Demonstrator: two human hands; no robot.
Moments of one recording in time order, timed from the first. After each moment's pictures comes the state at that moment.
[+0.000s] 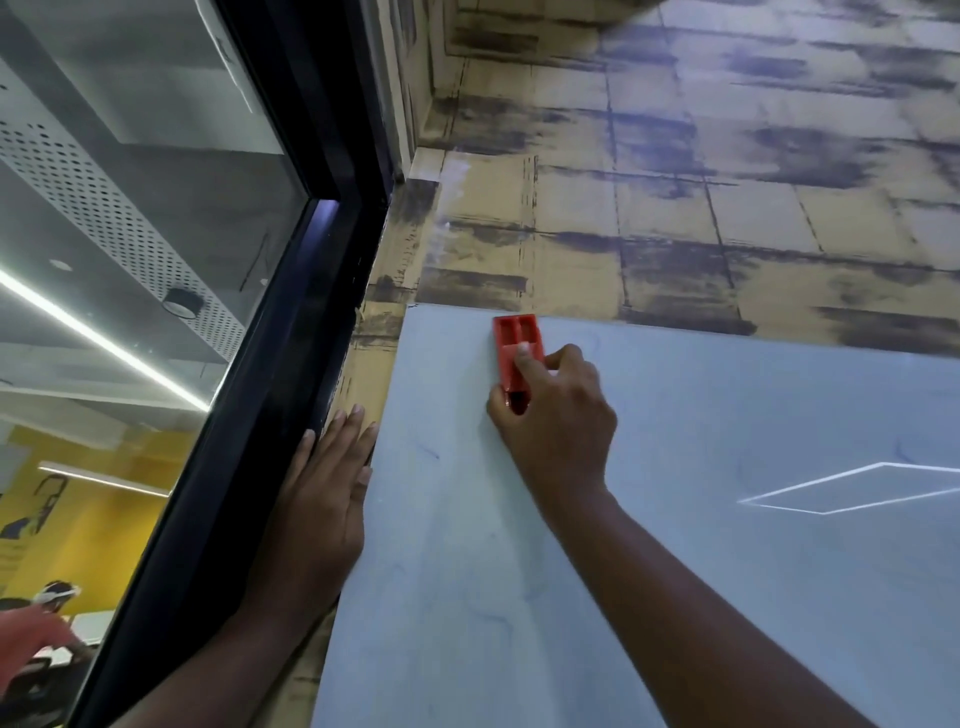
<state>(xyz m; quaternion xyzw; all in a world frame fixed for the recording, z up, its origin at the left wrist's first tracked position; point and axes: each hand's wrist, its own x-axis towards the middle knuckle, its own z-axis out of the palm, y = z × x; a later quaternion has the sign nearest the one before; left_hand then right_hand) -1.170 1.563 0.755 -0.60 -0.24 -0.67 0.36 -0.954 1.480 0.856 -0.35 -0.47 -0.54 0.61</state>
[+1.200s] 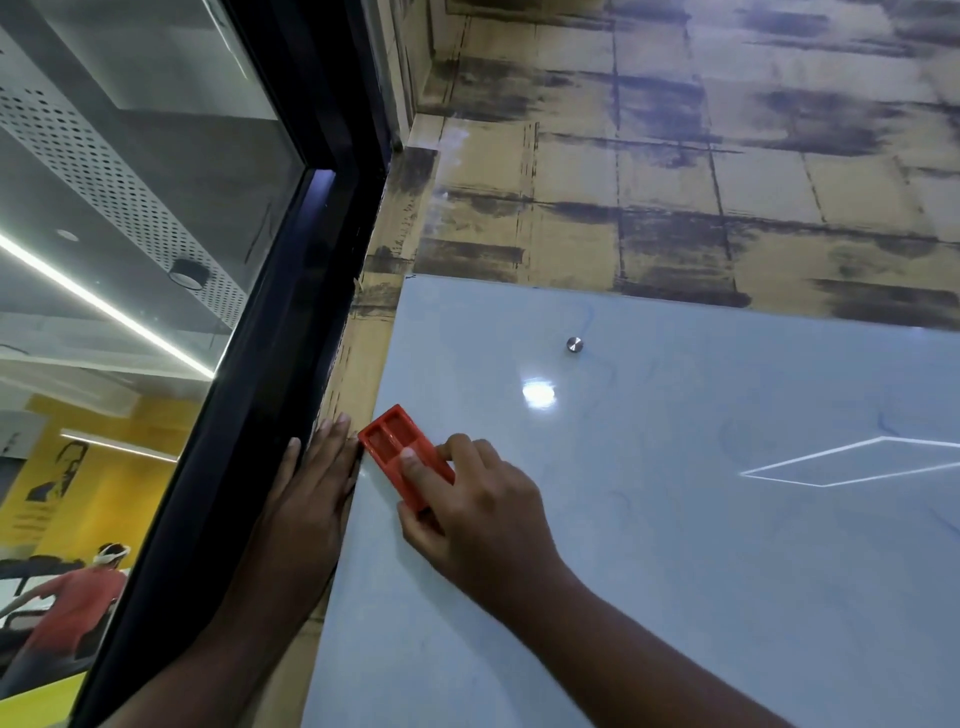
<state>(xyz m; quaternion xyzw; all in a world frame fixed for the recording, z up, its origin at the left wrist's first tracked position) -1.182 1.571 0.708 -0.60 -0.26 -0.62 0.43 -0.971 1.480 0.747 -0.21 -0.63 -0.61 0.44</state>
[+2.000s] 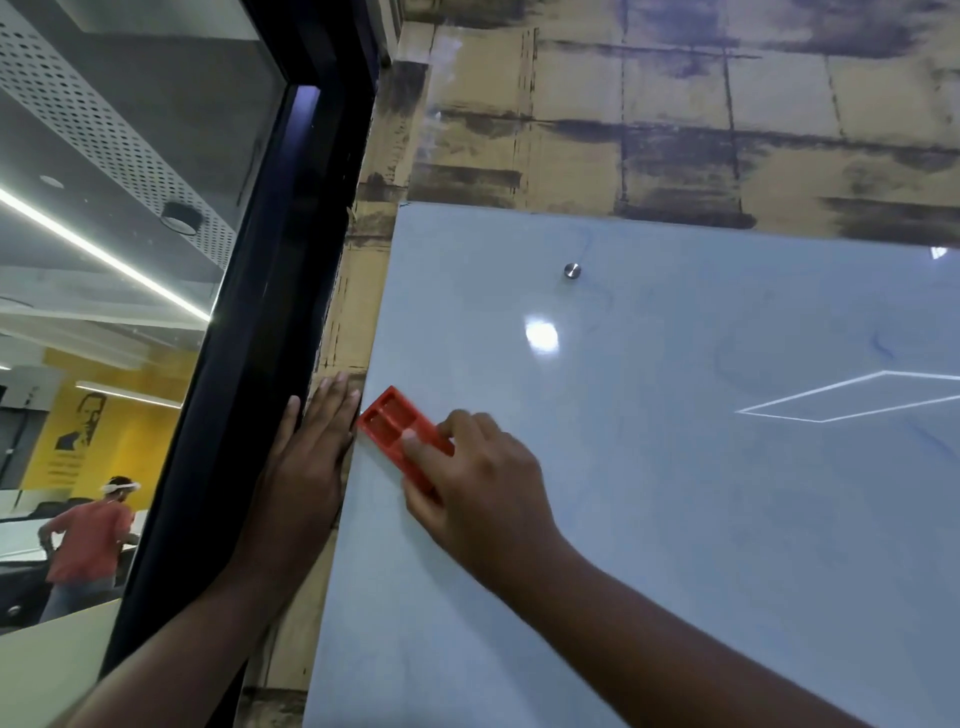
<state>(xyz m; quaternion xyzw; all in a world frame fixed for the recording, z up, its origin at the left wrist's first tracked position) -1.181 1.558 0.674 -0.62 -0.27 -0.61 0.42 -0.970 1.463 0.701 -0.26 -0.67 -0.55 0.43</state>
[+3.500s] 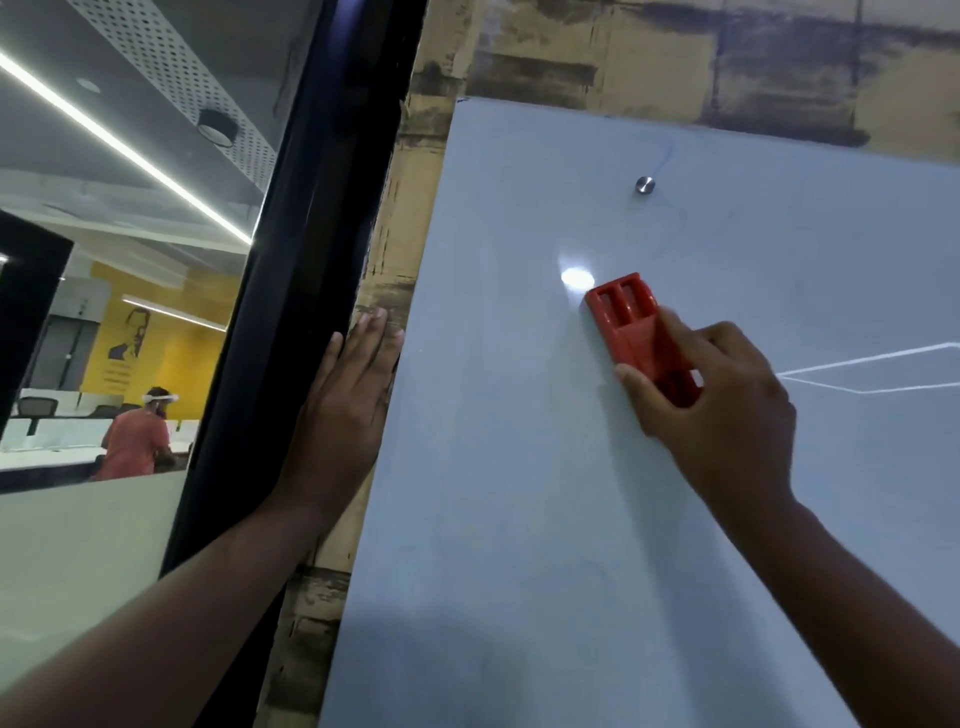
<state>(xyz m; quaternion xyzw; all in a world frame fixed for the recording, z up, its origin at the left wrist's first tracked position) -1.175 1.549 0.643 -0.61 -0.29 -0.62 0.40 -0.853 1.436 0.712 -0.40 -0.57 -0.44 0.56</state>
